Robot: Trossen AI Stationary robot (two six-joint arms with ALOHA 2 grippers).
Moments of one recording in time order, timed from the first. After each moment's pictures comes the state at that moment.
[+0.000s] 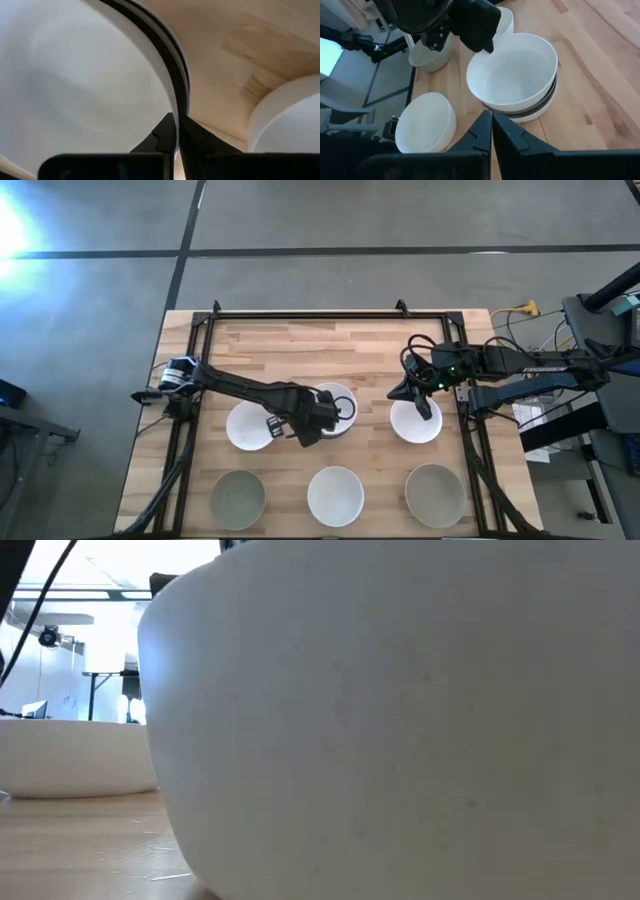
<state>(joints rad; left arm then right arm) -0.19 1.91 1.68 -1.17 -0.18 0.98 0.01 0.89 0.85 -0.52 -0.18 0.39</state>
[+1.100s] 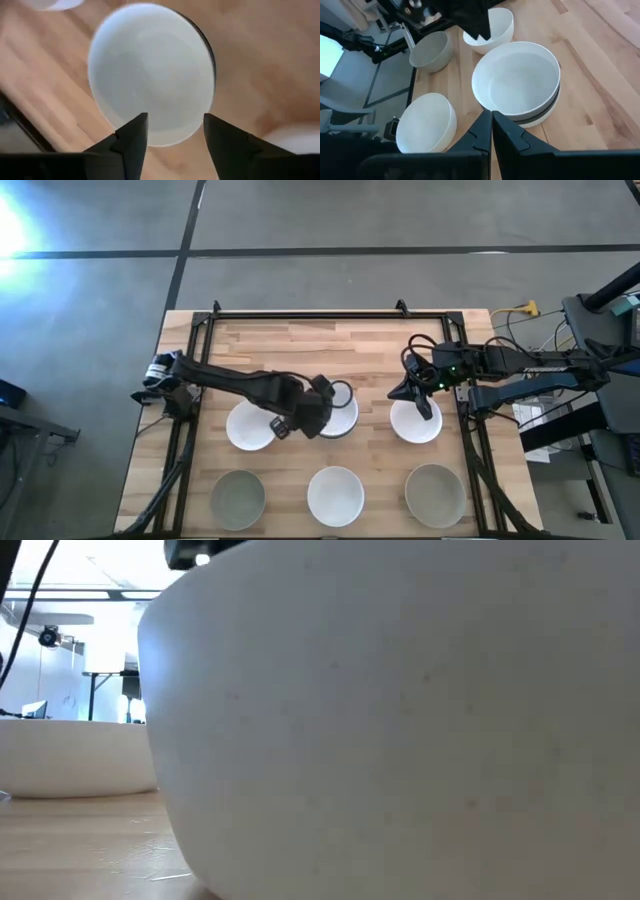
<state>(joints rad) -0.18 1.79 1.70 -1.09 -0.21 0.71 0.01 0.89 0.85 -0.52 -0.18 0.40</state>
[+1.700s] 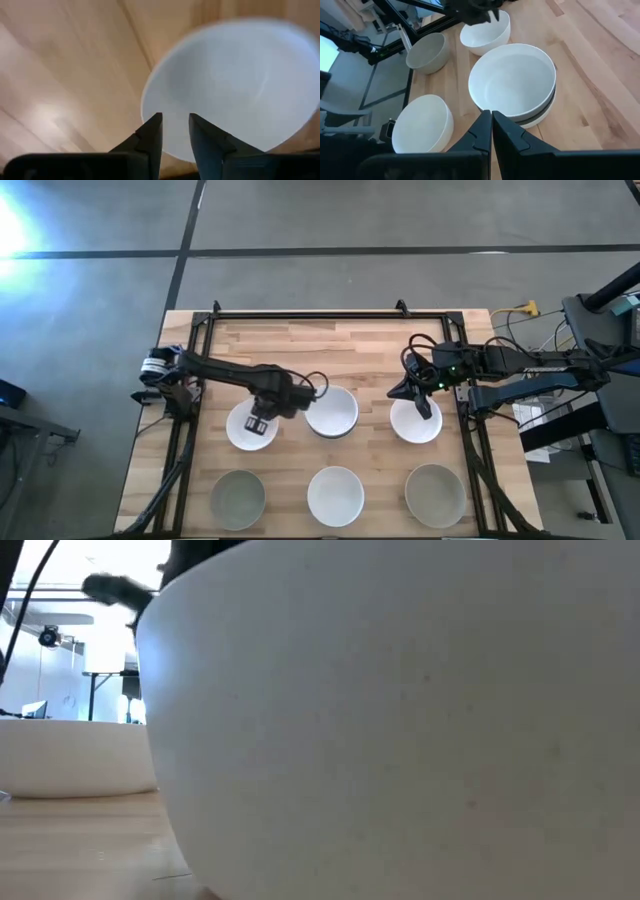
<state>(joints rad) -0.05 1.74 1.37 -1.37 -0.06 0.26 0.01 0.89 0.85 -0.52 -0.16 0.39</state>
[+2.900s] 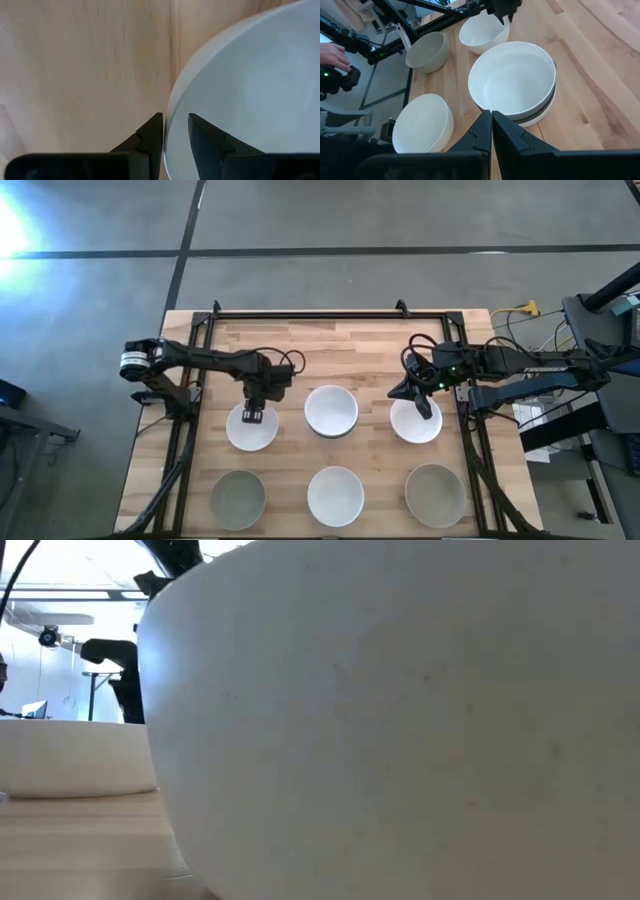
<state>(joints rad) 0.14 1.57 0.99 -1.02 0.08 0.19 0.01 0.88 0.85 -0.53 -0.16 0.40</state>
